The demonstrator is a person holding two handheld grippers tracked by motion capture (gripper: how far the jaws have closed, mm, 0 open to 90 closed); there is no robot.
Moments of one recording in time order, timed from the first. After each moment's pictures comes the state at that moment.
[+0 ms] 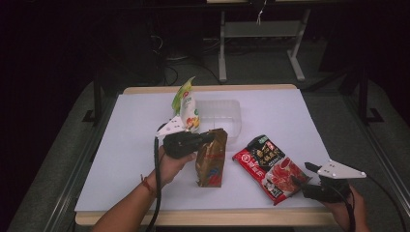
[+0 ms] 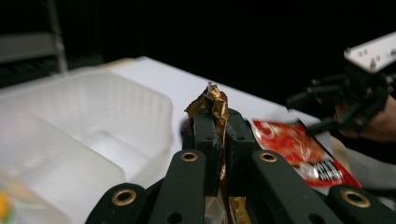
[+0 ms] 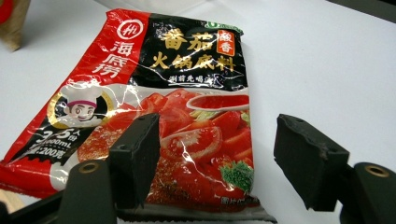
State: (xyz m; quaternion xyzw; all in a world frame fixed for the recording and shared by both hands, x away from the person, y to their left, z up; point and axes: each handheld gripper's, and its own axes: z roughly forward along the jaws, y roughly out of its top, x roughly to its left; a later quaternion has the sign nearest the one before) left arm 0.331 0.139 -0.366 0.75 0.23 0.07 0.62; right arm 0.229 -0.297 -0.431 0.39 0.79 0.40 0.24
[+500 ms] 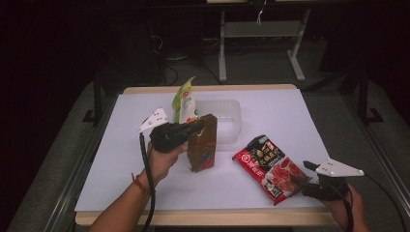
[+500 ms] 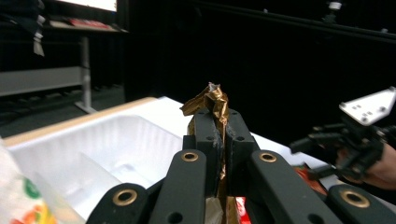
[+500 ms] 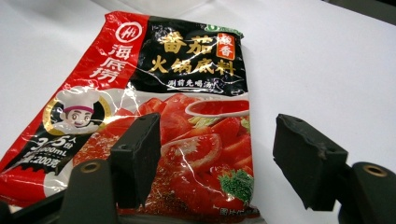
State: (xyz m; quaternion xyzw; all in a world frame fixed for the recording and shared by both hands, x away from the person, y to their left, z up) left arm 0.330 0.160 -0.338 0.70 0.26 0.11 0.66; right arm 0.233 -0.295 -0.430 0.39 0.79 0.40 0.24
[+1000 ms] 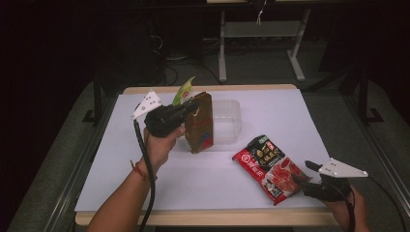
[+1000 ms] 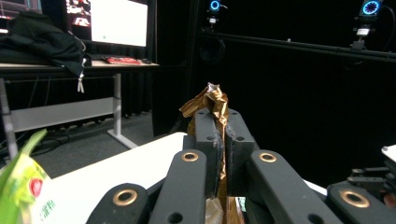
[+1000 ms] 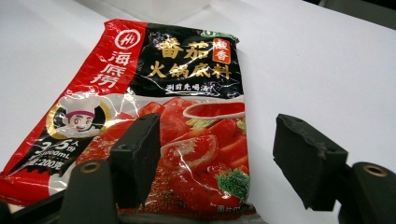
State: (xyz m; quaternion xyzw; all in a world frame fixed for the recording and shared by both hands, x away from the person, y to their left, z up) left arm 0.348 0.160 -0.300 0.67 0.27 0.19 0.66; right arm 0.230 -0.298 -0.428 0.39 0.79 0.41 0.24
